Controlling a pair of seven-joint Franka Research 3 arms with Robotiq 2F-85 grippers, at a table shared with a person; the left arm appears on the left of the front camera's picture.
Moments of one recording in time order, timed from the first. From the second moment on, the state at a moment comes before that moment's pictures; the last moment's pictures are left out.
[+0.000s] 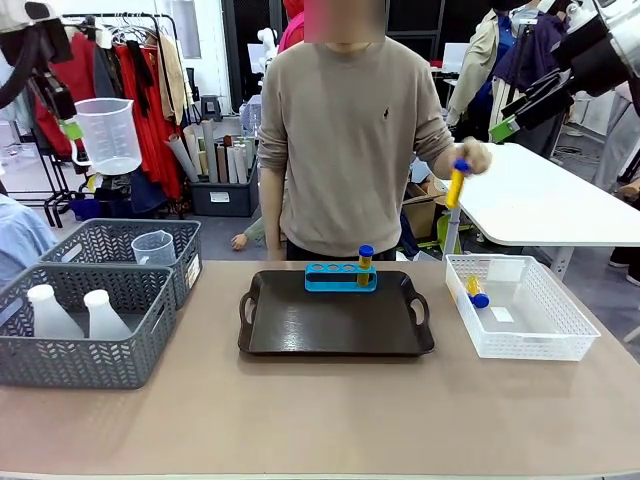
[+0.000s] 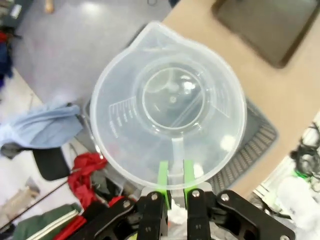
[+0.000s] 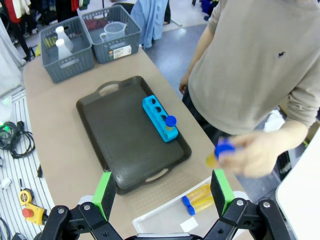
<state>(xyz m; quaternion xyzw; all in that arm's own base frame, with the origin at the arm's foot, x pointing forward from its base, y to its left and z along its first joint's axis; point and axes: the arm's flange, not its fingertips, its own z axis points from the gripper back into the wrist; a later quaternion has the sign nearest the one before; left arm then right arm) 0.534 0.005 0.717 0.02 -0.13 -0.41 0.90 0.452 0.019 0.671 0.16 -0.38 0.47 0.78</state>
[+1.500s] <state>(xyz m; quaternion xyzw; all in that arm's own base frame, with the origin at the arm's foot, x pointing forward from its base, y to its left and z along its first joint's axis) 0.493 -0.221 0.689 -0.02 -0.12 -0.65 0.75 0.452 0.020 0.671 0.16 -0.38 0.47 0.78</state>
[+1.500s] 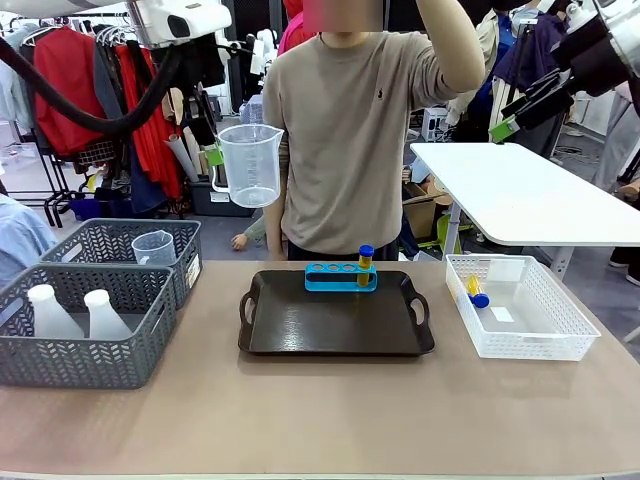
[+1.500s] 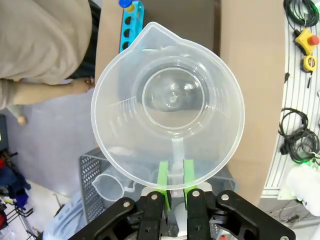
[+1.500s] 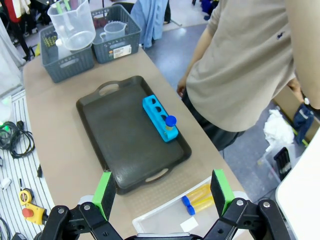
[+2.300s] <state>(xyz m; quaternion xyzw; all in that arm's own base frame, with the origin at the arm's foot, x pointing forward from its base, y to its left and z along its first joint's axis) 0.527 -0.270 0.632 -0.02 -0.11 -0.67 0.73 0.452 0.020 0.671 0.16 -0.38 0.47 0.78</state>
